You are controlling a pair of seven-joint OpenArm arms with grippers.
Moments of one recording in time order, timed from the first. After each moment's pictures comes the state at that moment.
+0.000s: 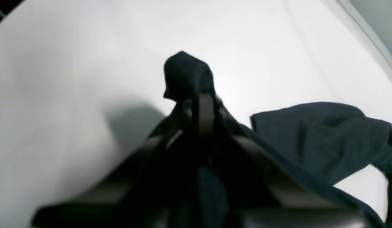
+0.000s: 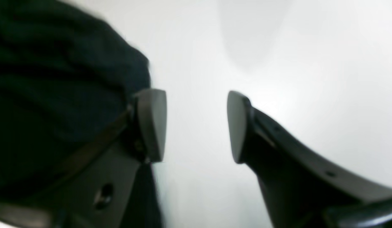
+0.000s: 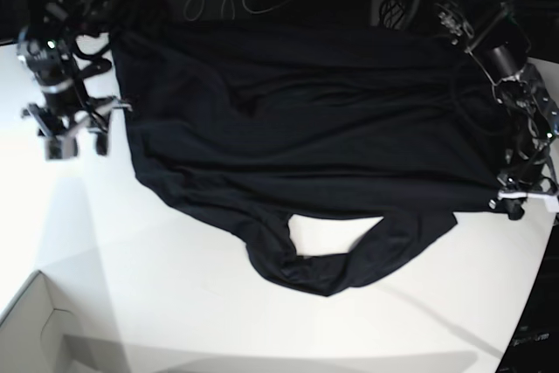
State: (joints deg) left arm -18.2 -14.0 -43.7 56.5 -17.4 -22.2 26.0; right arm -8.3 -5.4 39.1 105.5 -1.5 39.9 -35.4
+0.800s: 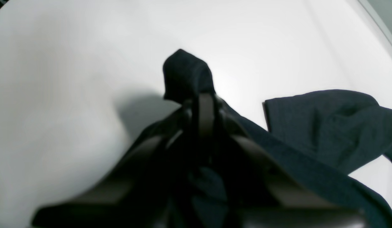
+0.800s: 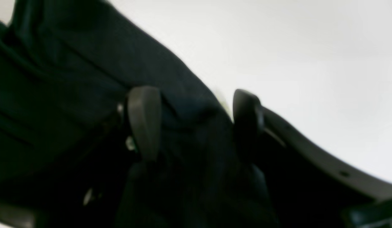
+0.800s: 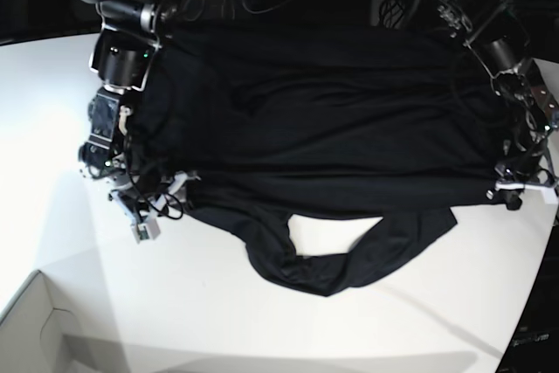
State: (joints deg) left arm -16.6 -13.9 -43.6 56.2 -17.1 -22.2 26.2; right arm 18.6 -0.1 25.7 59.7 -9.3 39.7 -27.6
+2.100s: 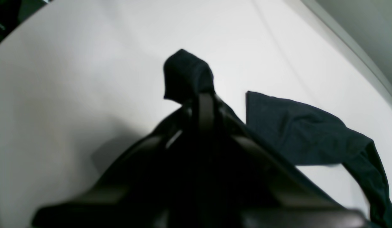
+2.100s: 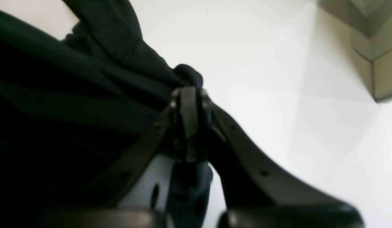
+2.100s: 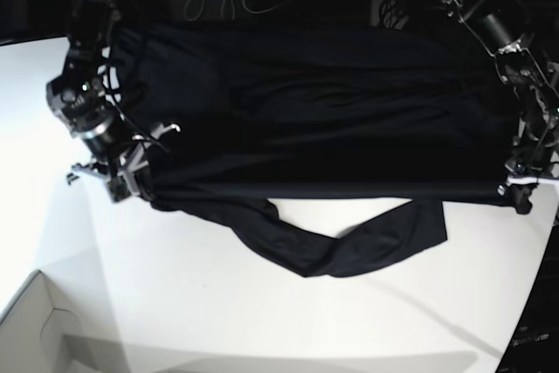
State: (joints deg) left arm -9.0 -12.4 -44.0 72.7 -27.8 -22.2 33.8; right arm -6.8 1.6 20.0 104.3 -9.2 40.0 -24.9
